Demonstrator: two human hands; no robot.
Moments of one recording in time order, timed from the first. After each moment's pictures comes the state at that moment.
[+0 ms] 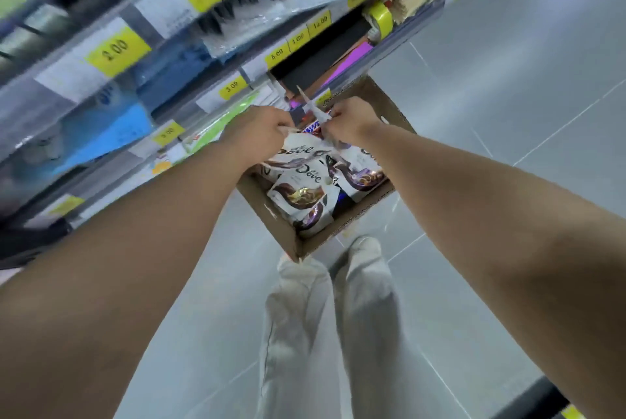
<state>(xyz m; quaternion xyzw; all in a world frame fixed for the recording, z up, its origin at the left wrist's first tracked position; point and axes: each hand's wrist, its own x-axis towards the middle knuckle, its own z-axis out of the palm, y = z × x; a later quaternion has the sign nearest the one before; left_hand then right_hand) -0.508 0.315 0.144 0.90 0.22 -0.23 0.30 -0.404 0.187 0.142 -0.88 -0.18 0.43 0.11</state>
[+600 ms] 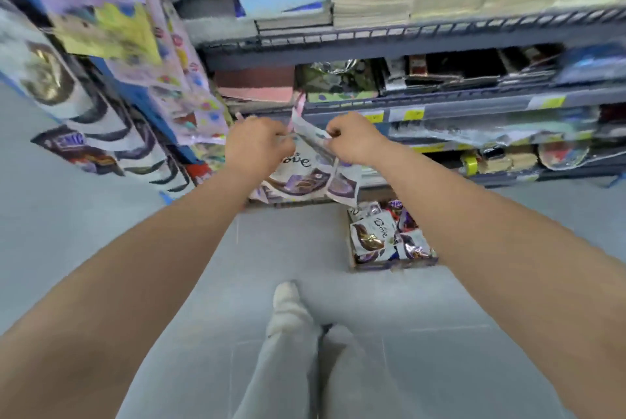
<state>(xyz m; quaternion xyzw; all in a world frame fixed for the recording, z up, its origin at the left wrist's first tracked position) -0.824 0.300 0.490 0.86 0.49 0.09 0.14 -0.666 0.242 0.501 -0.76 -0.57 0.31 0.12</state>
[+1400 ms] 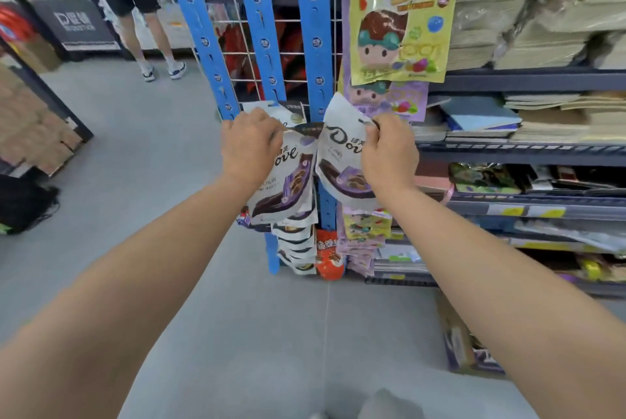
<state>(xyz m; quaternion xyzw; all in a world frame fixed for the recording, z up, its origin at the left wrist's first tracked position) -1.158 0.456 0.630 0.81 0.53 0.25 -0.06 -0.972 0.377 0.621 -0.76 -0.51 -0.01 0.40</state>
